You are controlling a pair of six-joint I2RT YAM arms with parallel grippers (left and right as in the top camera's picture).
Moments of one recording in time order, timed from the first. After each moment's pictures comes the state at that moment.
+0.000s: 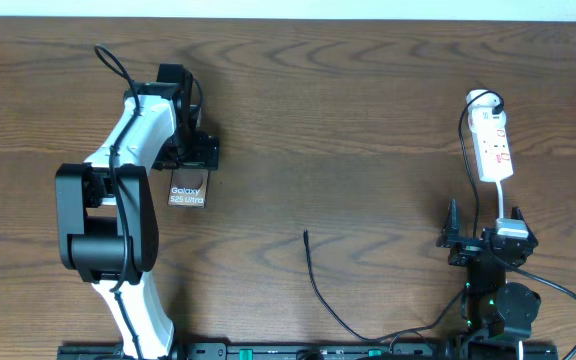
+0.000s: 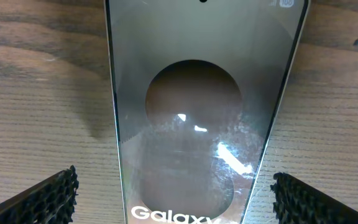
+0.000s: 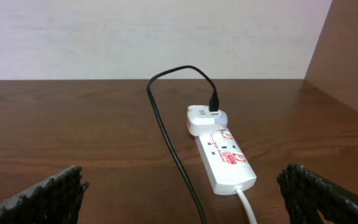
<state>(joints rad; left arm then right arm) -0.05 2.03 1.46 -0.98 -0.03 -0.04 -0.13 0.01 0.01 -0.07 0.00 -0.03</state>
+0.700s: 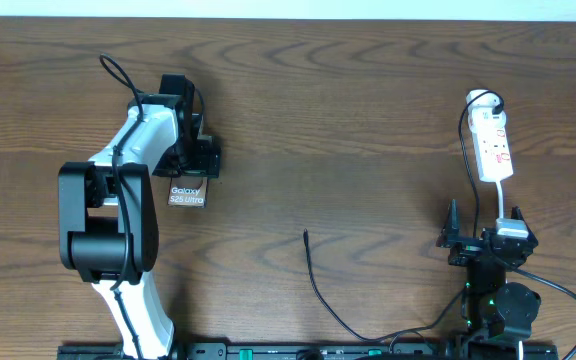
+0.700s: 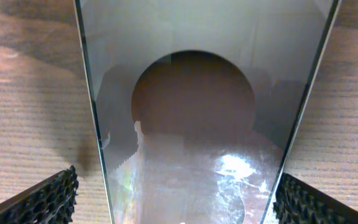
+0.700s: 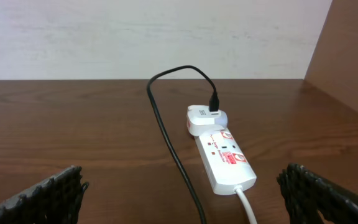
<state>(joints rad) -0.05 2.03 1.38 -0.90 -0.03 -0.01 -0.13 0.01 0.01 -0.07 0.00 -0.03</state>
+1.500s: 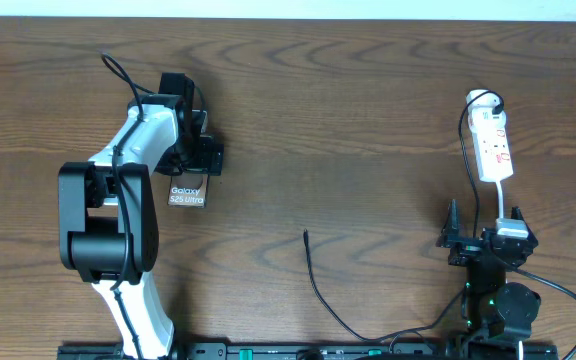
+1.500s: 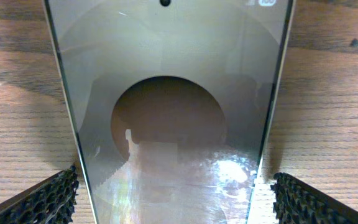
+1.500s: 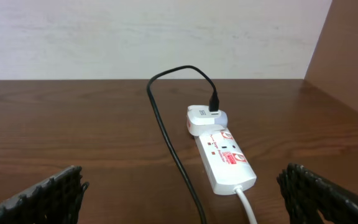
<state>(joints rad) -0.05 2.03 1.38 -0.86 0.01 0.02 -0.13 0.01 0.01 -0.07 0.00 -0.03</state>
